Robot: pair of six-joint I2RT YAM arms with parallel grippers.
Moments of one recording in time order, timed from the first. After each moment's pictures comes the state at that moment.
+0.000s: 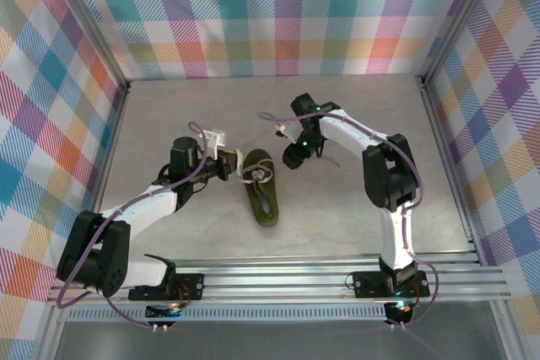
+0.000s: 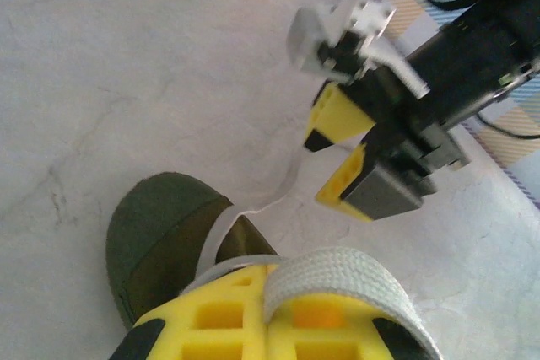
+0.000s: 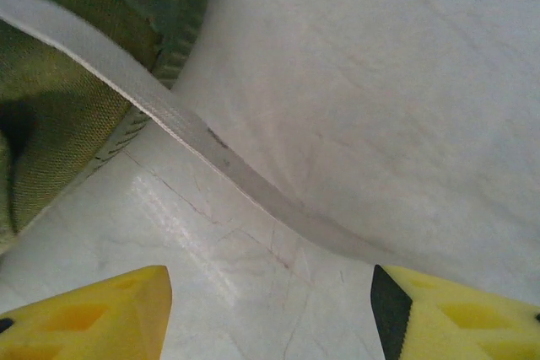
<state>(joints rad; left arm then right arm) -0.30 1.32 0.58 0.31 0.54 -0.30 0.52 2.08 1.65 -0.91 -0.22 -0.41</state>
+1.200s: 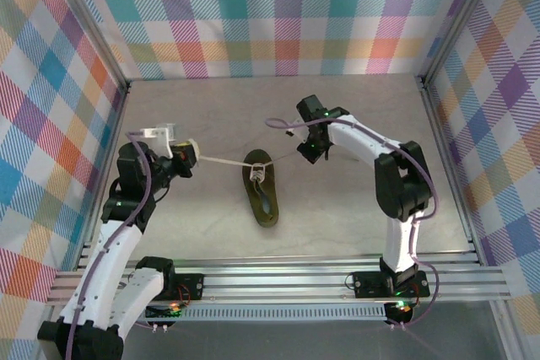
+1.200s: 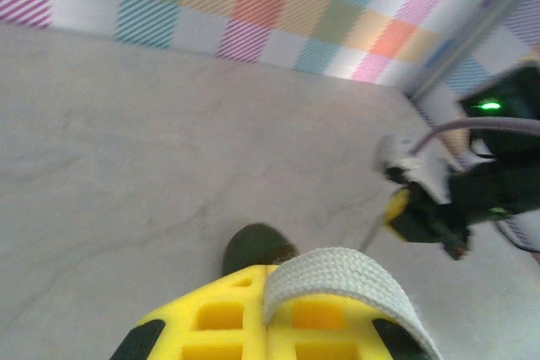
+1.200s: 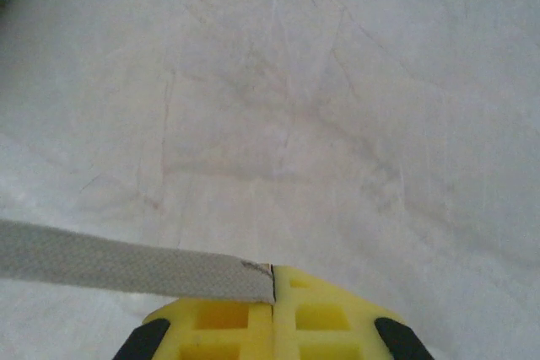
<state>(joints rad) -0.10 0.77 0.71 -0.29 0.34 -0.33 0.52 1.91 1.49 -0.82 0.05 -0.37</state>
